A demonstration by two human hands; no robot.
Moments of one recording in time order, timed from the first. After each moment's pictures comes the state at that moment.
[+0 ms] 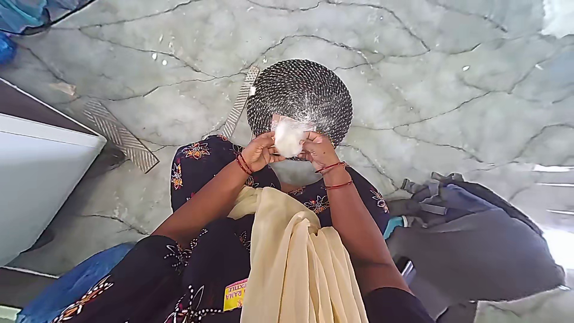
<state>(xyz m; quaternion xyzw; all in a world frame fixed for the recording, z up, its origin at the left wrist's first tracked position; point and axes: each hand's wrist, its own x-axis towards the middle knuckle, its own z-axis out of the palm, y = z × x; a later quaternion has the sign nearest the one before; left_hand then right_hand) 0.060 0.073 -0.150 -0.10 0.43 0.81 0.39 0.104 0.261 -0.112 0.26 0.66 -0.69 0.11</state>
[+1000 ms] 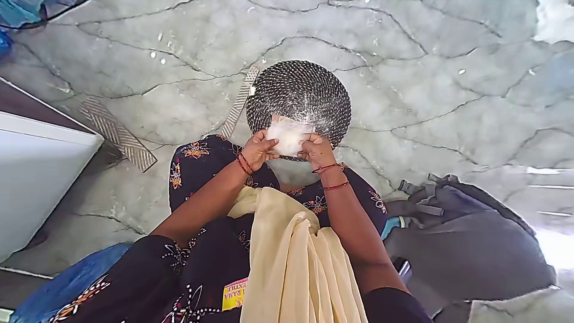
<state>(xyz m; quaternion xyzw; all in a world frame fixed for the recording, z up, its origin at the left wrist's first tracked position) 0.060 0.074 -0.155 -0.11 0.50 0.79 0.33 0.103 0.258 -0.117 0.30 0.67 -0.67 0.08</state>
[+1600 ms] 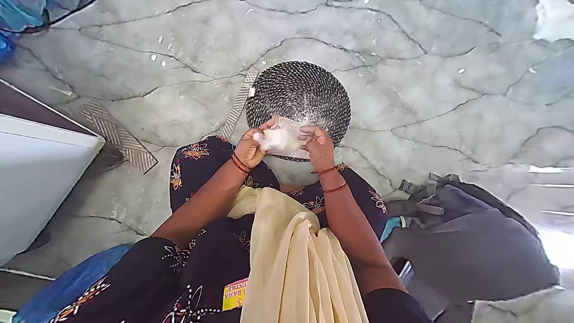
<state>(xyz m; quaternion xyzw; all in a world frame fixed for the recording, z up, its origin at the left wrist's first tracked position) 0.053 0.065 -0.167 0.02 0.34 0.91 0.23 0.109 0.259 -0.119 0.17 0.77 -0.61 -0.02</state>
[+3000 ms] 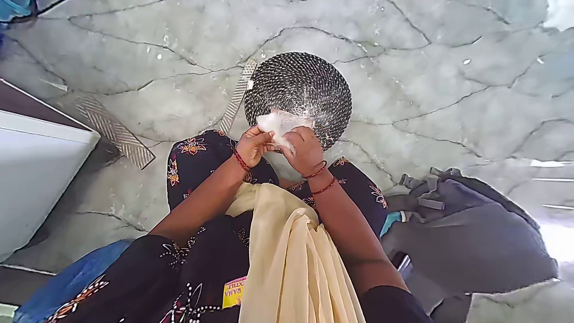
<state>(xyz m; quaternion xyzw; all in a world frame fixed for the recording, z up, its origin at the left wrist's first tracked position) 0.064 0.068 -0.161 -0.03 0.43 0.86 0.27 0.118 0.241 -0.136 -0.15 0.93 -0.25 -0.21</state>
